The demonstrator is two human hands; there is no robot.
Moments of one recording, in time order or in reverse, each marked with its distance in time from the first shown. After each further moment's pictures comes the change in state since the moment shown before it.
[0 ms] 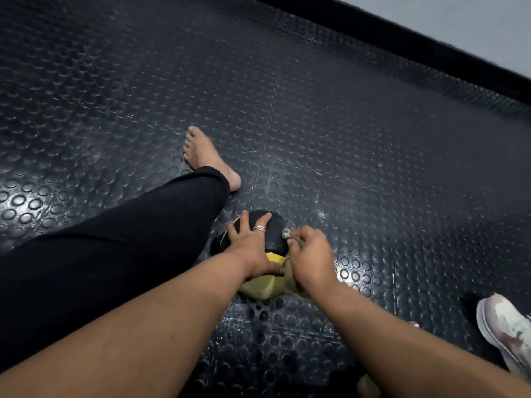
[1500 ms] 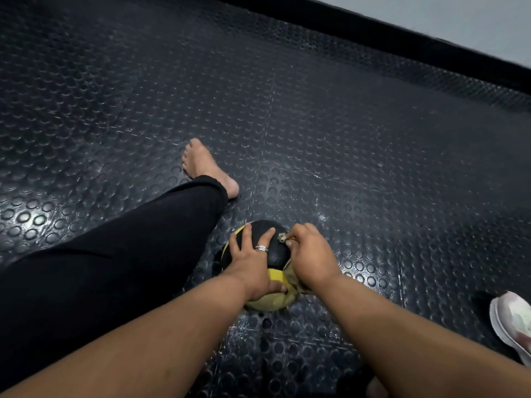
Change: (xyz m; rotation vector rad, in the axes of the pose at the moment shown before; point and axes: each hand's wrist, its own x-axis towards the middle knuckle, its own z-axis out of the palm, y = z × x) left_hand -0.009 -0.003 0.022 0.116 0.046 0.050; right_hand 0.019 0.006 -0.006 -0.134 -0.083 -0.185
